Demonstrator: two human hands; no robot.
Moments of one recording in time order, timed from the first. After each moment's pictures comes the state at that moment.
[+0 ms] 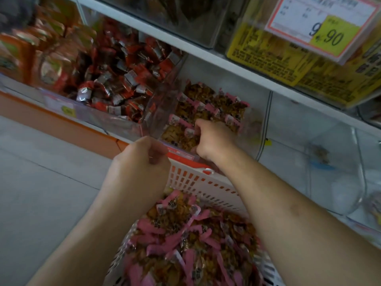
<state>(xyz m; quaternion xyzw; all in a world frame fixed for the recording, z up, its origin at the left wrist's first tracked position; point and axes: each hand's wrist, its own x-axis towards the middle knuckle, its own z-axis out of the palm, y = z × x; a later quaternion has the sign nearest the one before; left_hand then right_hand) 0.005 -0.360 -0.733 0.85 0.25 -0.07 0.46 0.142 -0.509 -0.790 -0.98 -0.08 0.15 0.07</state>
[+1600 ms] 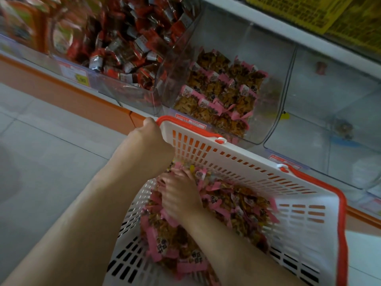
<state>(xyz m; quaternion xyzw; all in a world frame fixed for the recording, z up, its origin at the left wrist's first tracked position) -0.002 -0.357 -0.746 0.92 0.23 -0.17 0.28 -0.046 -0.477 -0.908 -0.92 -0.20 0.26 0.23</state>
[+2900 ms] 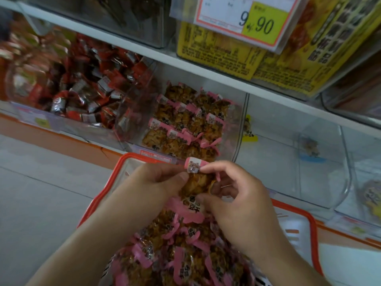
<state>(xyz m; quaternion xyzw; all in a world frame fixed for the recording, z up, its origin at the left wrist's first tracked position) 0.004 -0.406 -0.737 0.75 0.13 -0.22 0.61 -0.005 -0.600 -0.732 -0.88 0.00 0.10 0.47</state>
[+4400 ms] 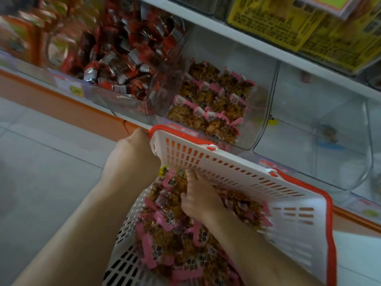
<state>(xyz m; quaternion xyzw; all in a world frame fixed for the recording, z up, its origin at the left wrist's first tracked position) -0.007 -0.352 -0.743 0.92 0.24 -0.15 0.28 -0.020 -0.526 -0.878 -0.92 -0.09 0.35 0.15</state>
